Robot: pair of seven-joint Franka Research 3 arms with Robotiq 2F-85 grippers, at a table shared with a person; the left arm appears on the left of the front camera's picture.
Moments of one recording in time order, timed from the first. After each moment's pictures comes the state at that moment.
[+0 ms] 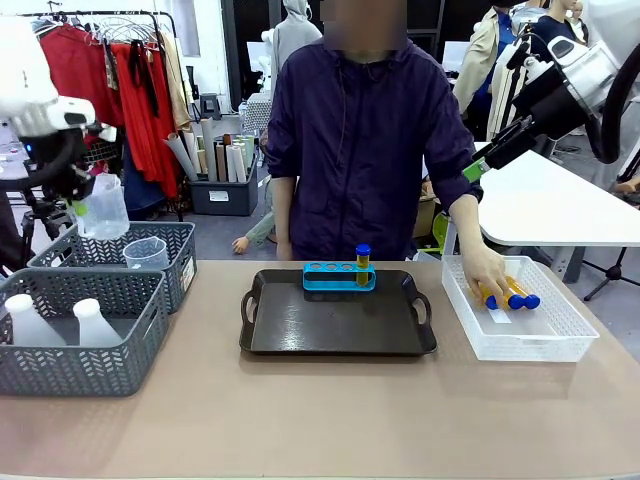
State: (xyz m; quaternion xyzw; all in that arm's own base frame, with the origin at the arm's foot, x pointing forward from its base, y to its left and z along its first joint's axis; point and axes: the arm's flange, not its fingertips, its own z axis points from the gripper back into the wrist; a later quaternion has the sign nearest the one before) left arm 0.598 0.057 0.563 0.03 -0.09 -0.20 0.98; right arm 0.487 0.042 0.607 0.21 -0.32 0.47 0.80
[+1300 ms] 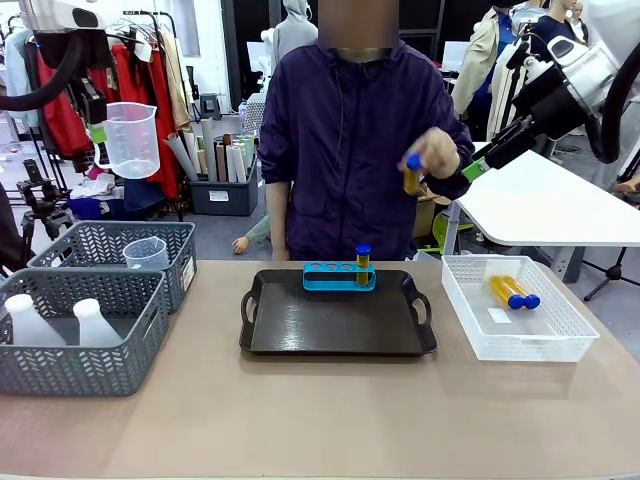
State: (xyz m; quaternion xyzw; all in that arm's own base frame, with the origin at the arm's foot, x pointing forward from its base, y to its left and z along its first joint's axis) left arm 0.553 -0.041 0.703 0.07 -0.10 -0.40 0.91; right arm 0.487 0.042 0.607 0.21 -0.32 0.47 0.80
